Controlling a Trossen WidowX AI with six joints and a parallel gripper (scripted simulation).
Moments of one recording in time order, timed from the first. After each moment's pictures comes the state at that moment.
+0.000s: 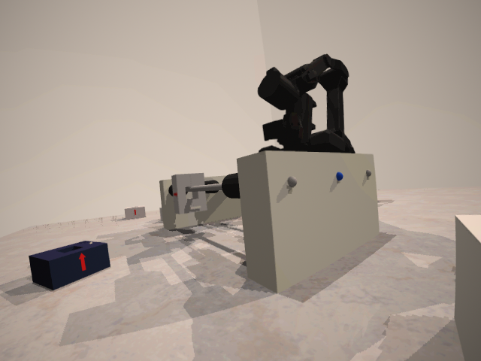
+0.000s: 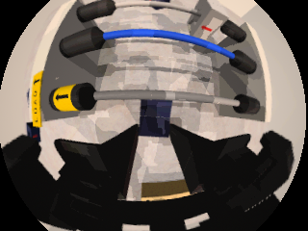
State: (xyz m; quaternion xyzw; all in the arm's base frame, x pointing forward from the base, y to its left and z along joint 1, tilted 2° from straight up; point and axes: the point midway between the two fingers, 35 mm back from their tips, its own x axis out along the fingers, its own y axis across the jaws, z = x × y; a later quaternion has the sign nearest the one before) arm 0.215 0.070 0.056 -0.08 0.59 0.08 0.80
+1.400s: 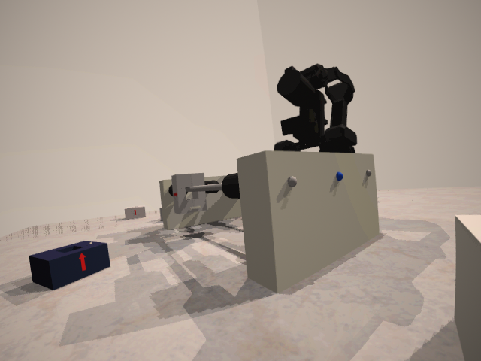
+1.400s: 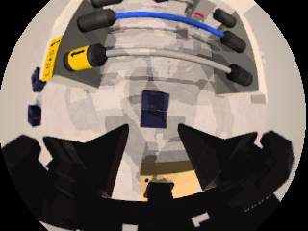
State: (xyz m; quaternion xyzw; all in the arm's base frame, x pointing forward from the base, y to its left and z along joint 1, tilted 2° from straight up) arm 0.162 0.060 0.070 -0.08 0.61 0.09 0.79
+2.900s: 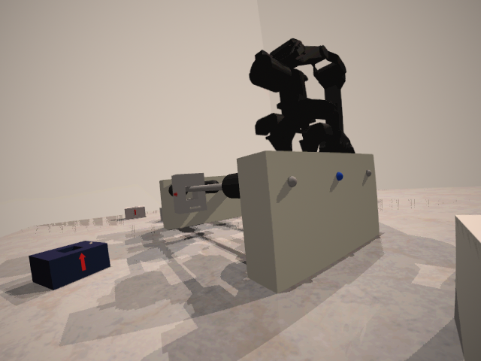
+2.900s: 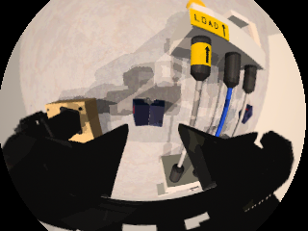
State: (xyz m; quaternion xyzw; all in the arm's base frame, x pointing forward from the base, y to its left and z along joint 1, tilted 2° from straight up) arm 0.192 0.066 0.099 -0.57 0.44 0.54 0.44
